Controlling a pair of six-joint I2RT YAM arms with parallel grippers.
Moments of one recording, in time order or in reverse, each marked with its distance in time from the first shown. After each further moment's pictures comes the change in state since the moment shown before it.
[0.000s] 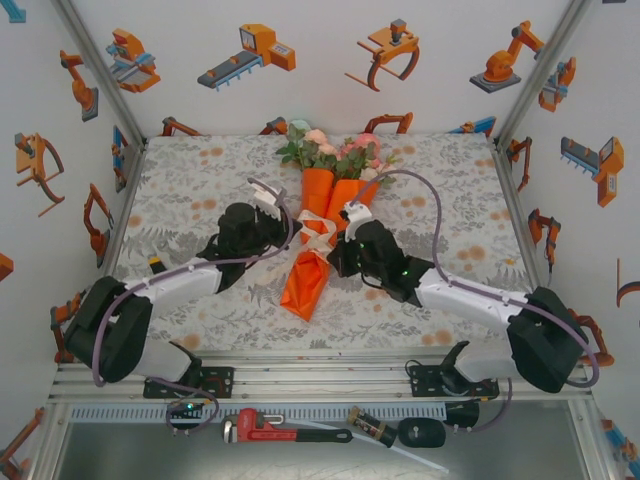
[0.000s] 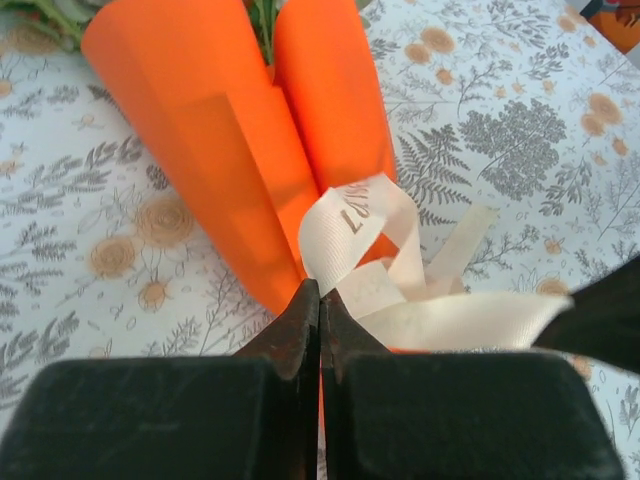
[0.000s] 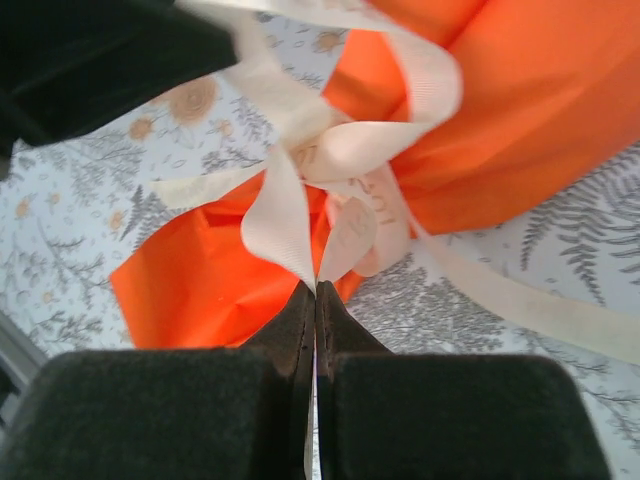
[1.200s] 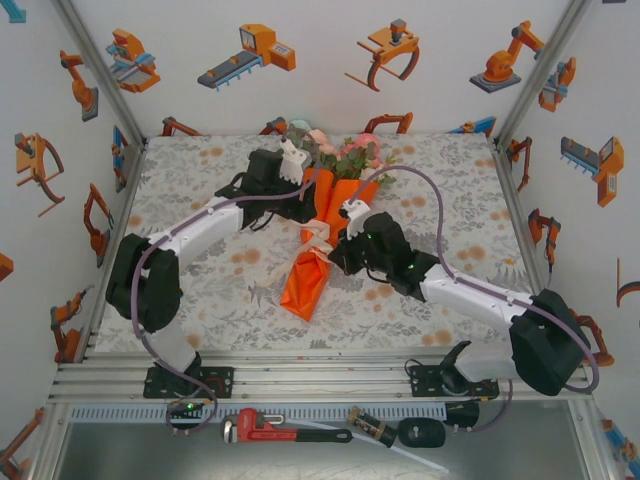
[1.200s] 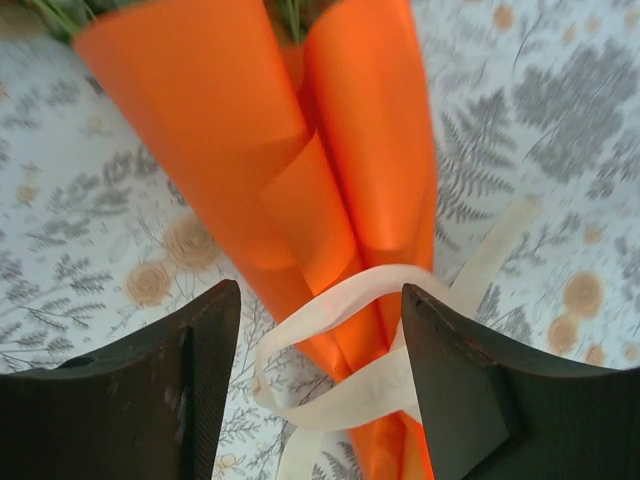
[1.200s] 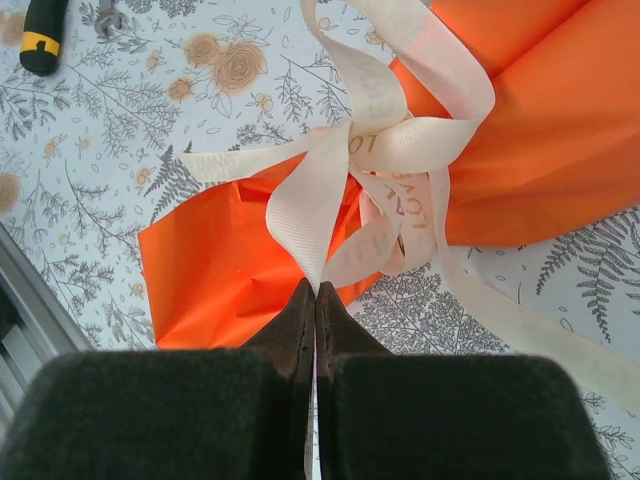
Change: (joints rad) left arm 0.052 0.368 0.677 -0.762 0.065 0.144; right arm -0.039 -0.010 0.017 -0.025 -0.182 -0.120
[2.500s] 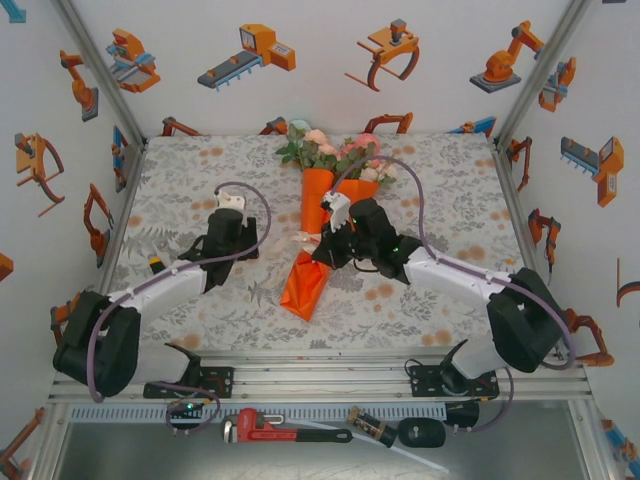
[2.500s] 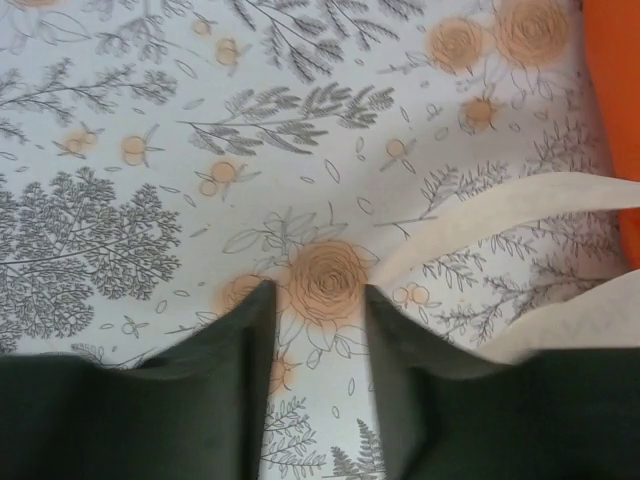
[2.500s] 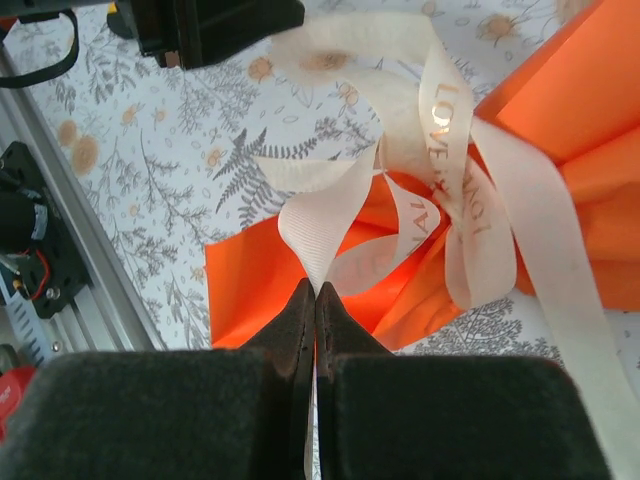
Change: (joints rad) left arm 0.078 -0.449 -0.665 0.305 -0.505 -0.201; right arm -0.006 0.158 0.162 -0.043 -0.195 -0.011
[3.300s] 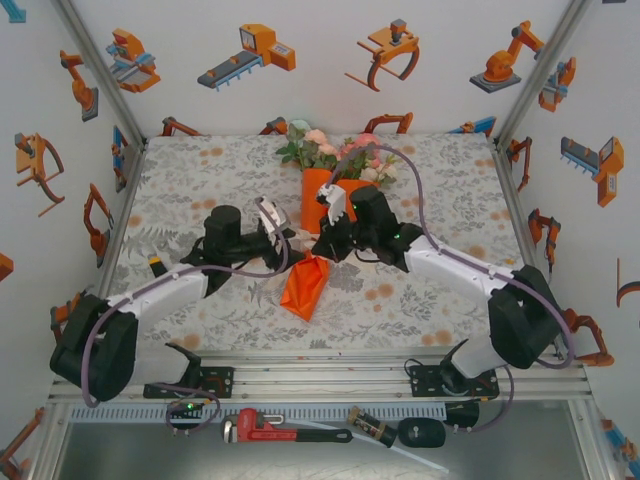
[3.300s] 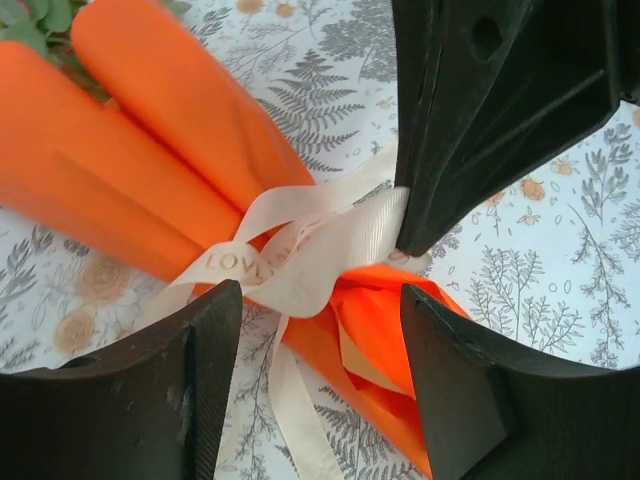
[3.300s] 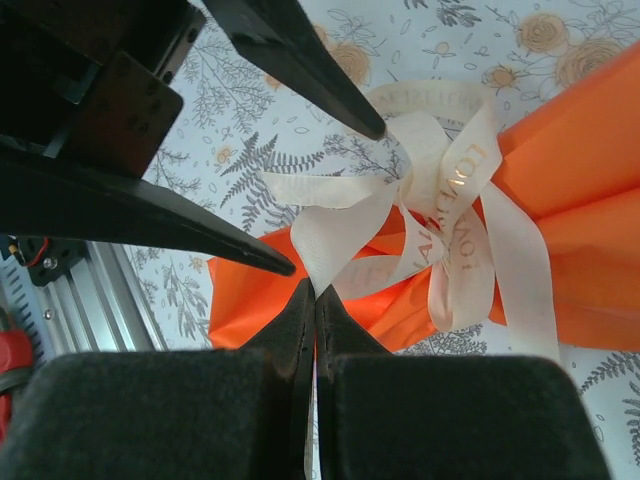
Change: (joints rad) left arm -0.053 0.024 0.004 0.289 0.937 0.514; right arm -0.037 0.027 0.109 -0.130 -0.119 -0.139
